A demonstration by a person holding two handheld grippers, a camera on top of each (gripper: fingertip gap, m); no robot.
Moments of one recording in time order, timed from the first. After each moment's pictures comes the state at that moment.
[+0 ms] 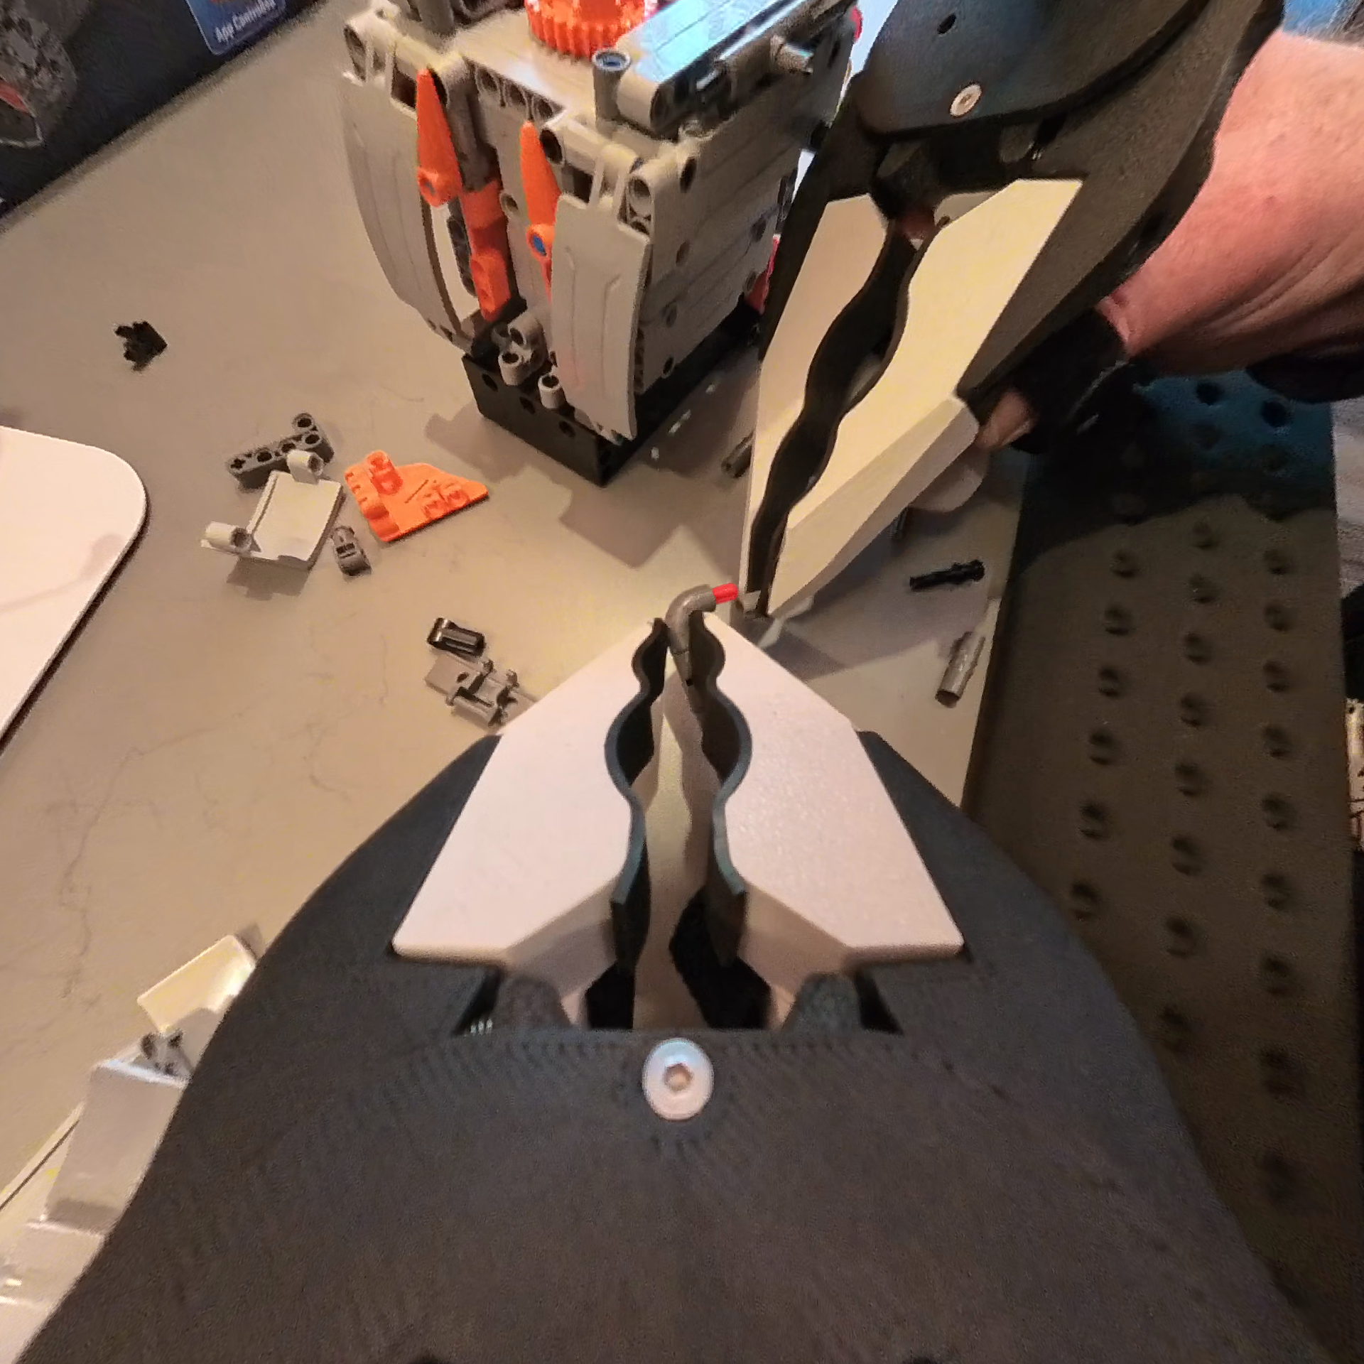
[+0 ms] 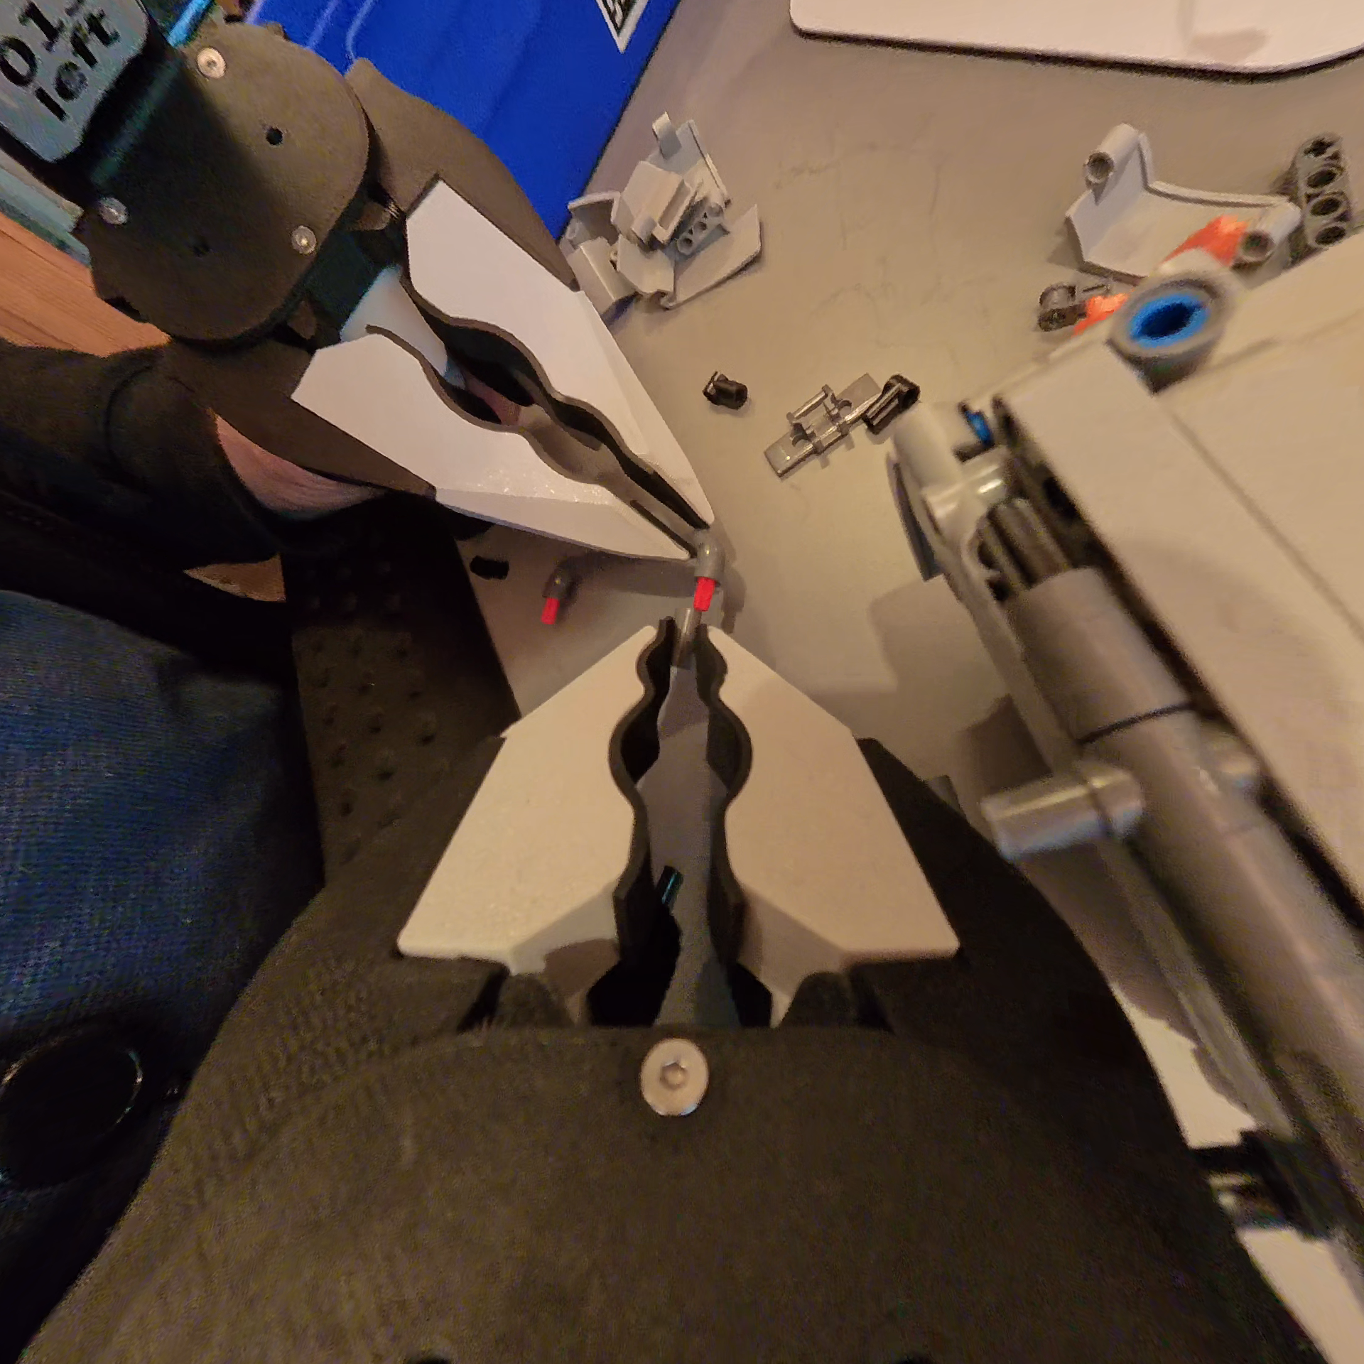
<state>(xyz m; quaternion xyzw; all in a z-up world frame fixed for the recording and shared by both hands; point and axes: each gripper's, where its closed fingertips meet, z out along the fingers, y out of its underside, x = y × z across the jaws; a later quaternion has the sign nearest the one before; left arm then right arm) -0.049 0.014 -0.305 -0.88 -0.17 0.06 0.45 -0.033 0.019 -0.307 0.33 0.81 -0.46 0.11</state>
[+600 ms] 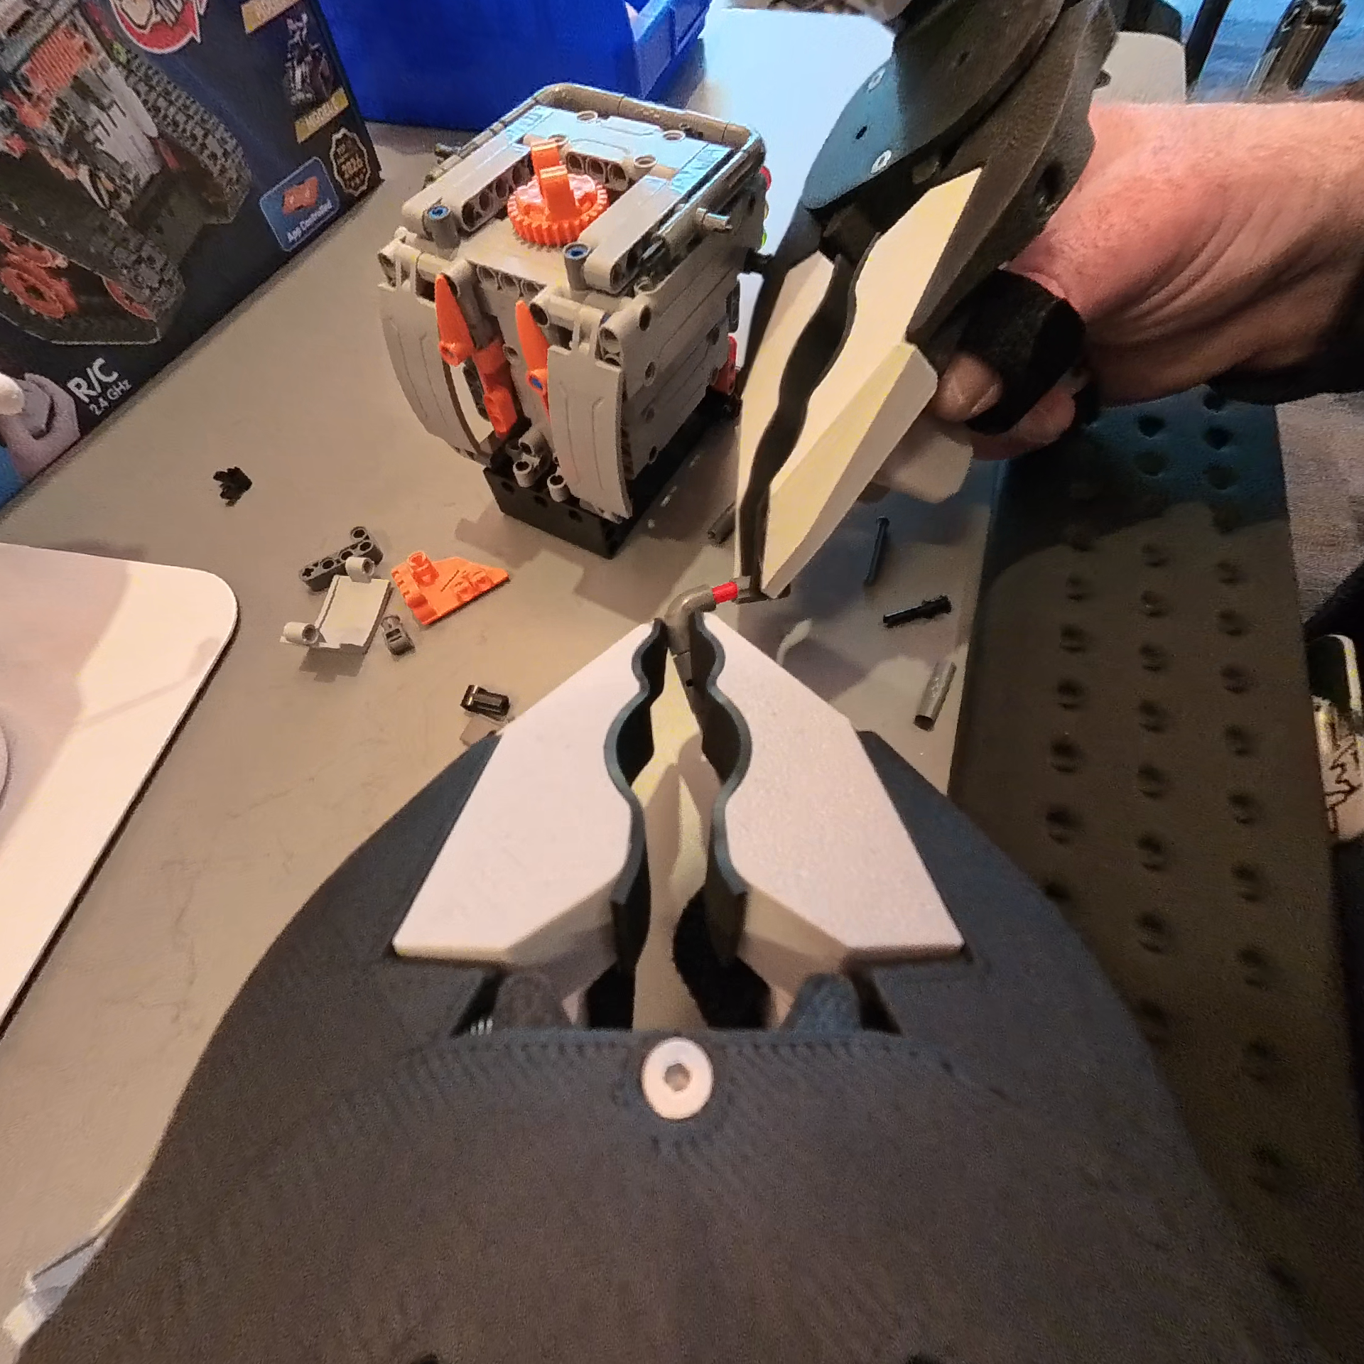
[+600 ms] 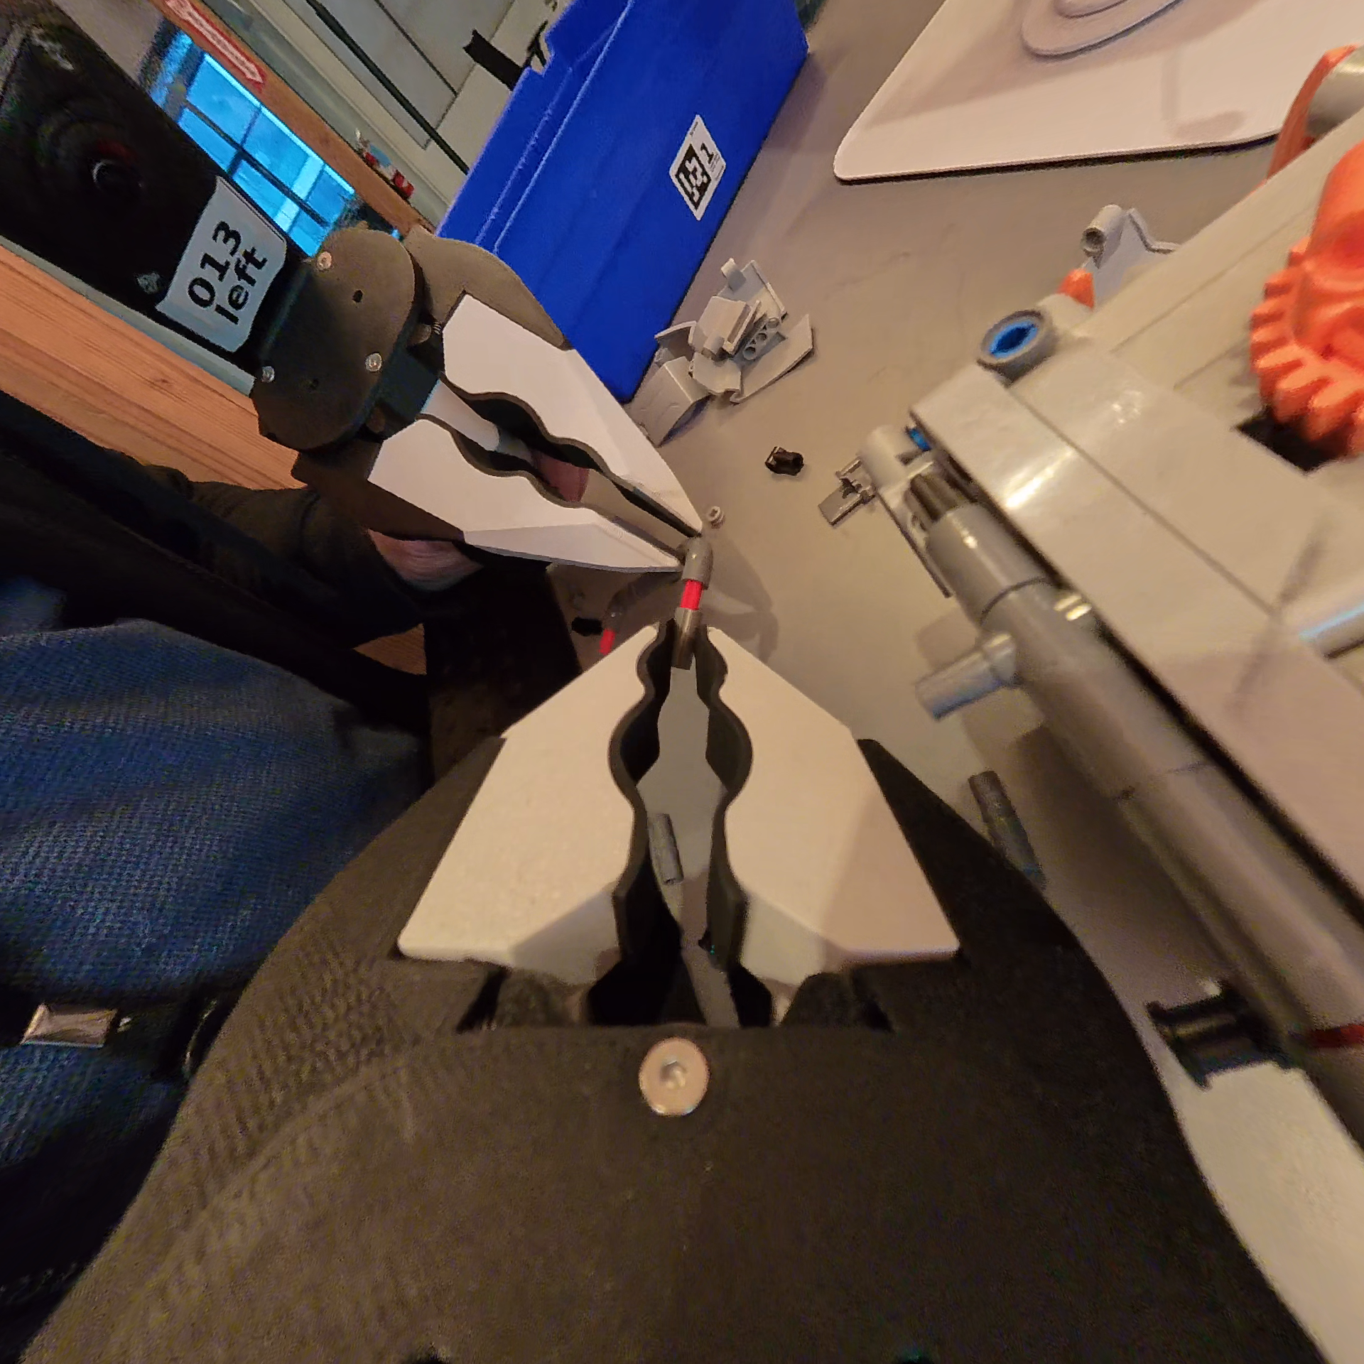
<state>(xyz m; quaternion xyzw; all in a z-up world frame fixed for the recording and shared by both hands) -0.045 0.017 -0.277 -0.86 -0.13 0.10 0.48 -0.030 0.025 -0.278 0.35 0.75 -0.54 0.17</state>
